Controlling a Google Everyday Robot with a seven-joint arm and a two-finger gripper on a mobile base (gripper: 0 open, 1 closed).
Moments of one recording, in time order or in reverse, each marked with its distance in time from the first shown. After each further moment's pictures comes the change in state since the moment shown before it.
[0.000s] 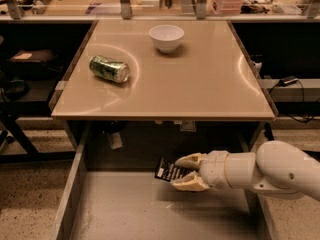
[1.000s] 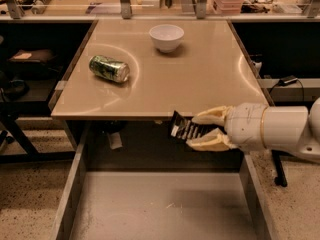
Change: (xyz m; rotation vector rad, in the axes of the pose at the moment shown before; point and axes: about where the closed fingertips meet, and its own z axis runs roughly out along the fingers) arm -0.111 -0.057 -0.111 0.168 -0.052 -0.189
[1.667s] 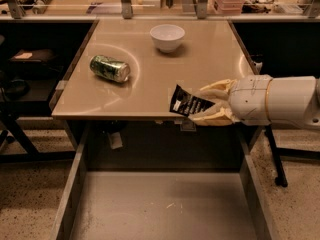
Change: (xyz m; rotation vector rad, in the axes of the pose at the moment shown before) arm -0.034 -0.054 -0.013 0.060 0.001 -0.044
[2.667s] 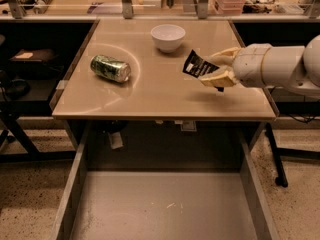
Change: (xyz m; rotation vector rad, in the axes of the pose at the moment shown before) arm 0.035 -0.121 0.021 0.178 0.030 0.020
